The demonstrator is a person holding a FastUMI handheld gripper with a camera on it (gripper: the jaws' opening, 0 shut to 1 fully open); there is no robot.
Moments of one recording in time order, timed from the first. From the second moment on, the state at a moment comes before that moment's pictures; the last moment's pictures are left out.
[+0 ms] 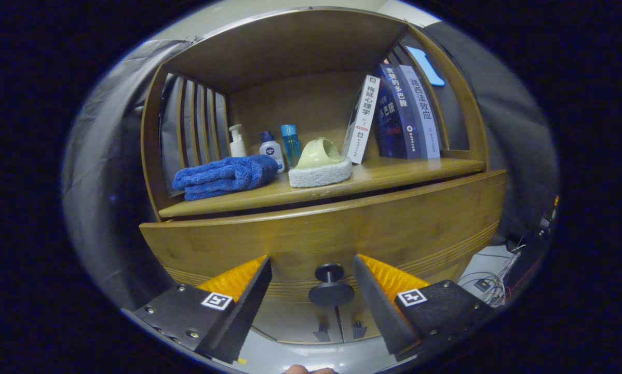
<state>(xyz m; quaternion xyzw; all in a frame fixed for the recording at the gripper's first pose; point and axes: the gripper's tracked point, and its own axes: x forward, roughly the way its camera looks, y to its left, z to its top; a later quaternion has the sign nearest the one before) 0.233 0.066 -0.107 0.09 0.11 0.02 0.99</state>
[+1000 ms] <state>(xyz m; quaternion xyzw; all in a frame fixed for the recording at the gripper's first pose) 0.261 0.064 -0.107 0.11 0.10 0.03 0.99</state>
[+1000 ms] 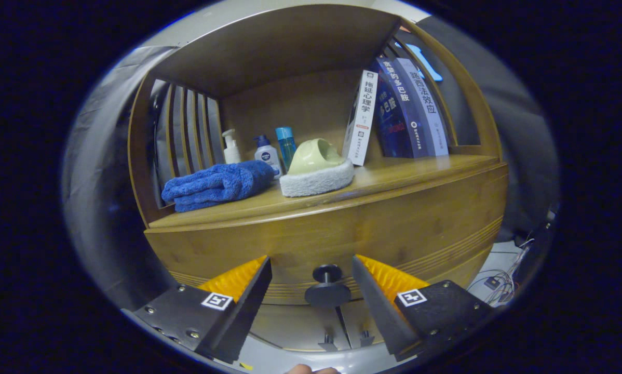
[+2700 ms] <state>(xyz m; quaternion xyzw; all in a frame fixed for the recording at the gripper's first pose) 0.248 0.062 -0.105 0.12 0.11 0.04 0.99</state>
